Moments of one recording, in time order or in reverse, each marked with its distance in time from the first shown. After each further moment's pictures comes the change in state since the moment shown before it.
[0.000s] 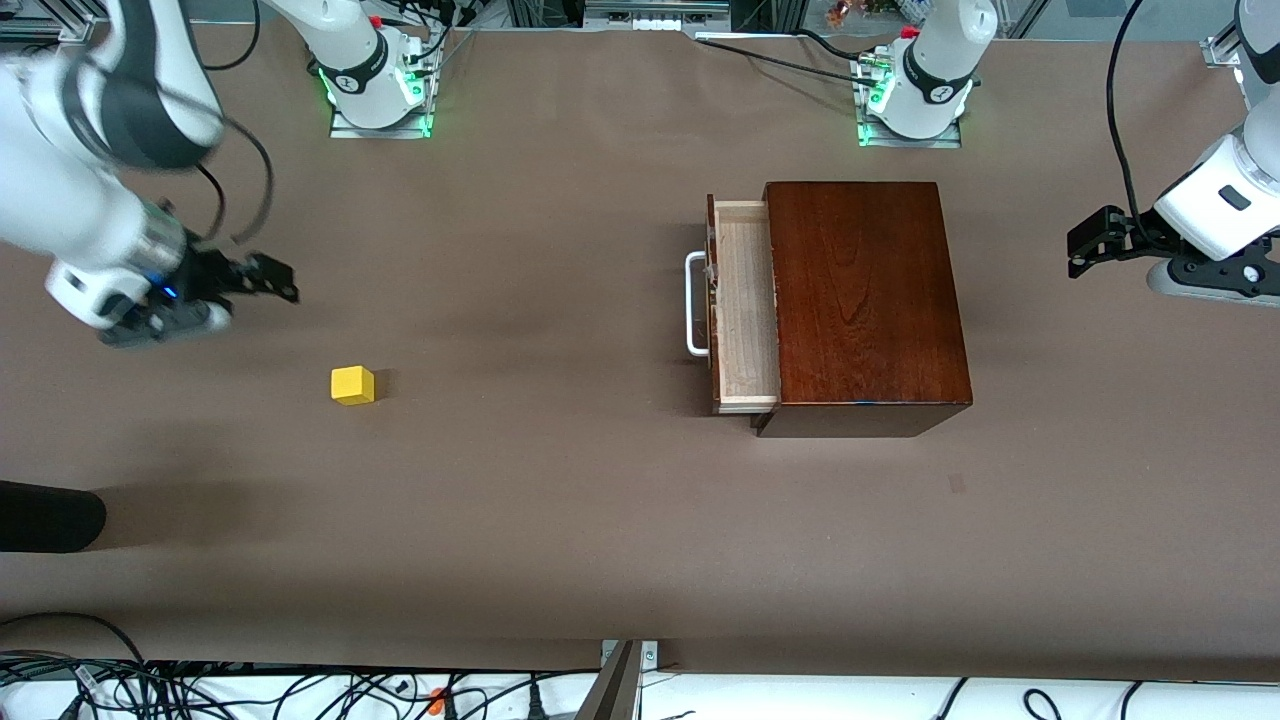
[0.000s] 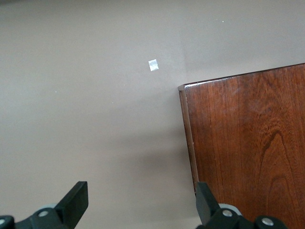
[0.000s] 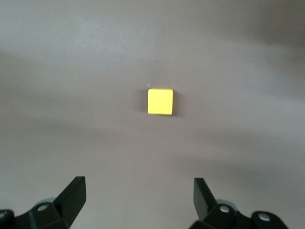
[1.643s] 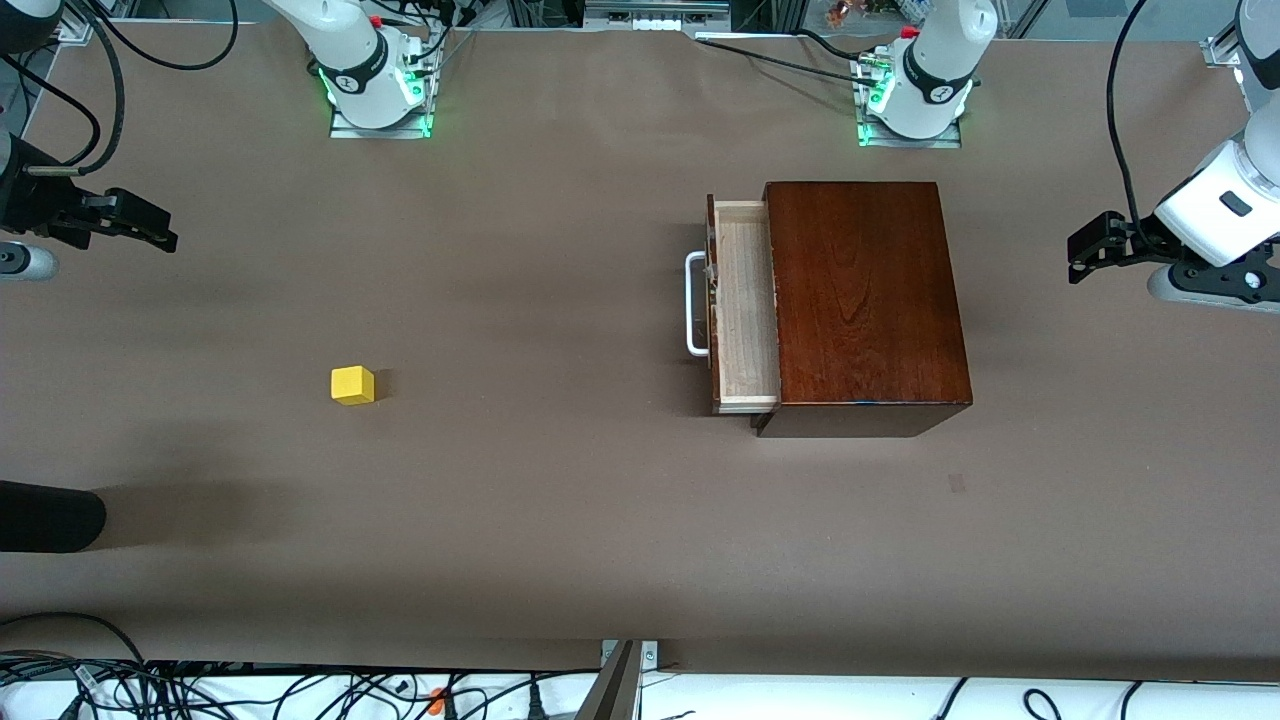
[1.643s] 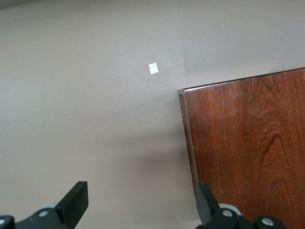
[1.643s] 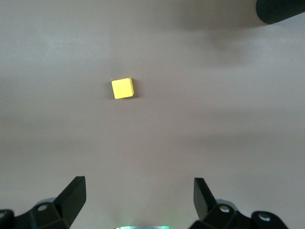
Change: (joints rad) left arm -0.002 0.018 0.000 0.023 0.000 0.001 0.000; right arm -0.009 0.047 -0.037 0.349 -0.116 -0.340 0.193
